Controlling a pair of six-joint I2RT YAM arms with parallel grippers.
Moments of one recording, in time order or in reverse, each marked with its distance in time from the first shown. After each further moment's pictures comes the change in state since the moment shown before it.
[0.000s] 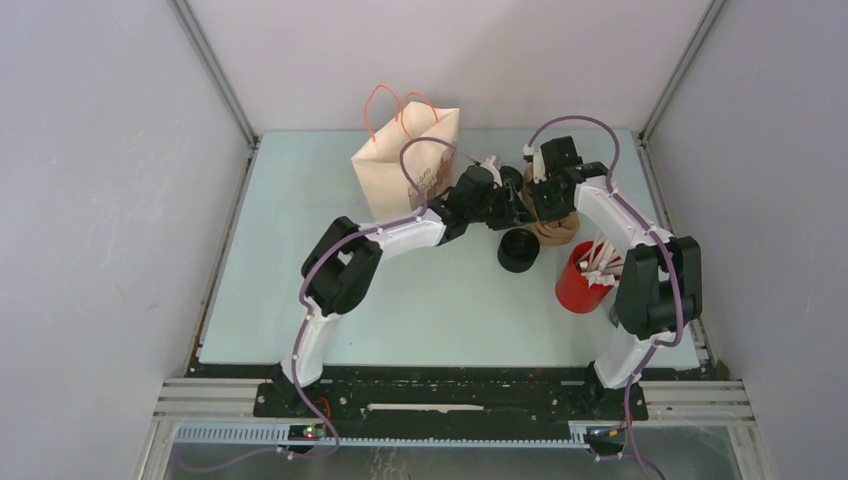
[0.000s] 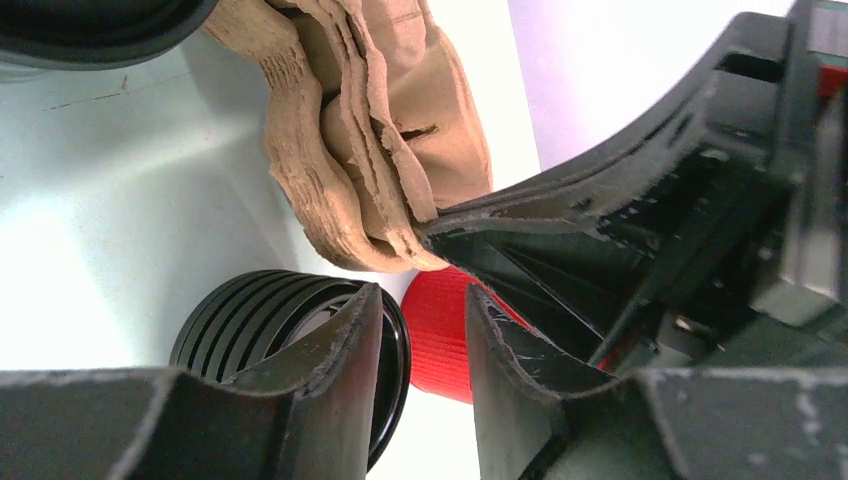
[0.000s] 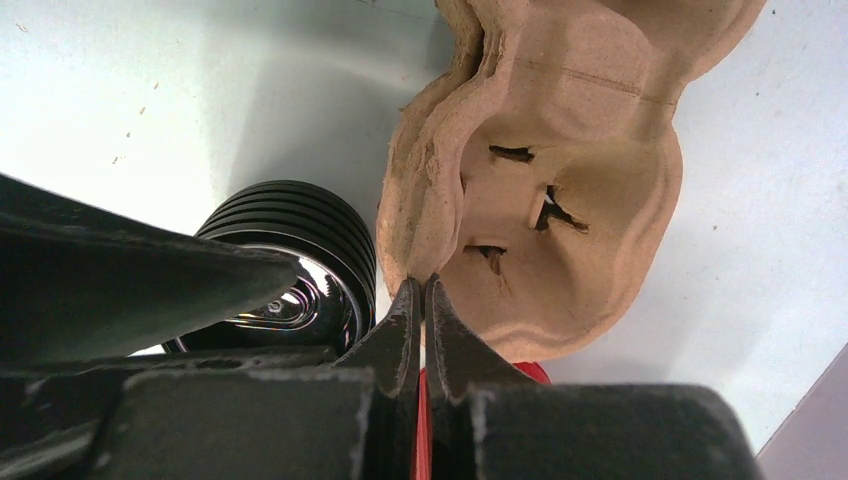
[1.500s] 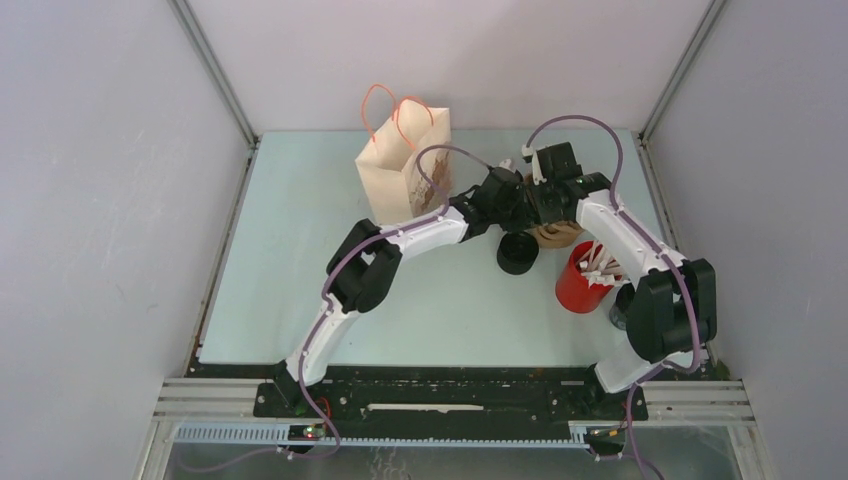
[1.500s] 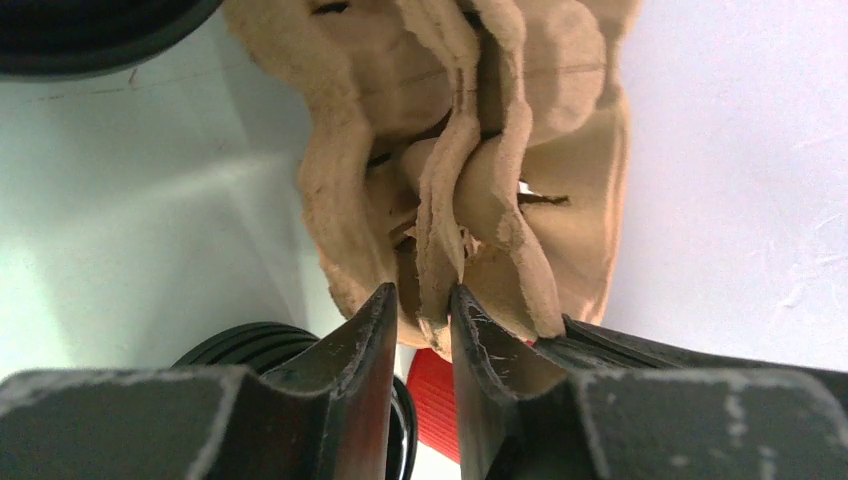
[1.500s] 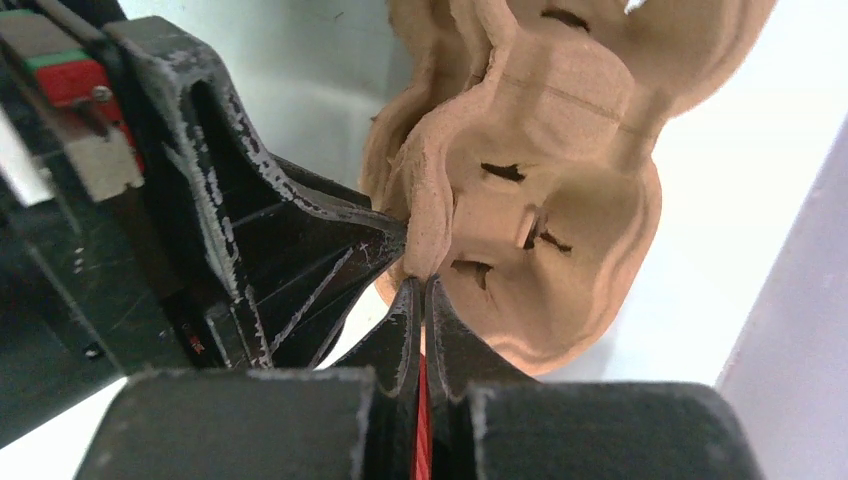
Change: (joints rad) left arm -0.050 0.179 0.273 -0.234 -0.162 -0.043; right arm 0.061 -0.128 -0.095 0.070 0.135 -0.006
